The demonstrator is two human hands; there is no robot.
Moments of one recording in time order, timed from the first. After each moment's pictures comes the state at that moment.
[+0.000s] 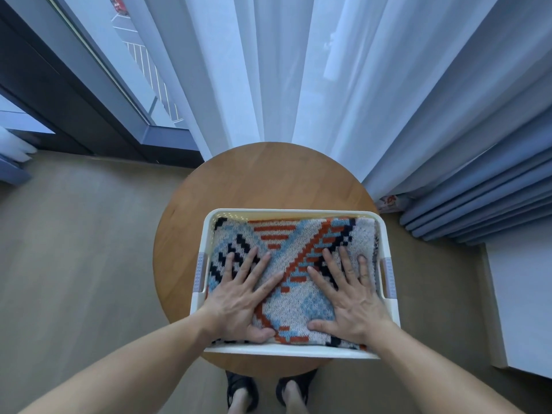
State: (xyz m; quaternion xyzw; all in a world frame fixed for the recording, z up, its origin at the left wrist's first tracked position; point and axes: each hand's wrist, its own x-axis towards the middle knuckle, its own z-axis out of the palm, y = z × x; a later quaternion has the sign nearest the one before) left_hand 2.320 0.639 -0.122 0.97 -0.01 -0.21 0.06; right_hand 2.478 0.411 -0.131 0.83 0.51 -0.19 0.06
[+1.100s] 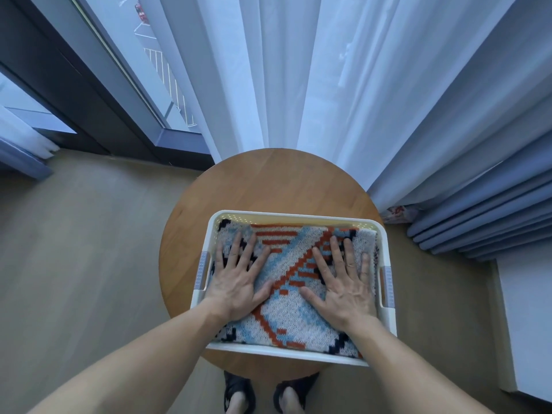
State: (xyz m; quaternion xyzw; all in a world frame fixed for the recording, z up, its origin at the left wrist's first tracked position) left_hand 2.344 0.638 -0.119 0.96 0.19 -0.22 0.05; right_hand 2.484 0.435 -0.140 0.90 0.41 -0.12 0.01
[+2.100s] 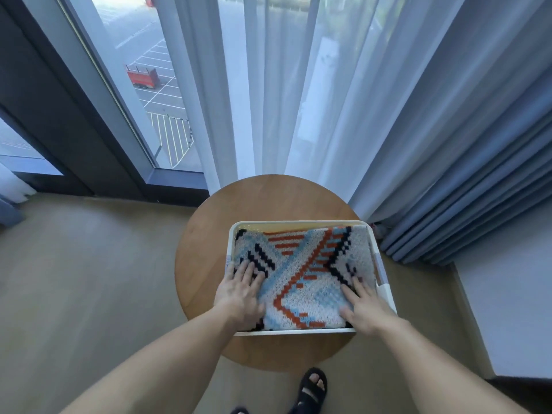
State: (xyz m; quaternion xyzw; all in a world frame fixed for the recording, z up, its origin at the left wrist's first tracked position) left_hand 2.290 0.643 -0.079 0.95 0.13 -0.29 -0.03; right_hand 2.433 0.393 -0.081 0.89 0.26 -0.37 0.06
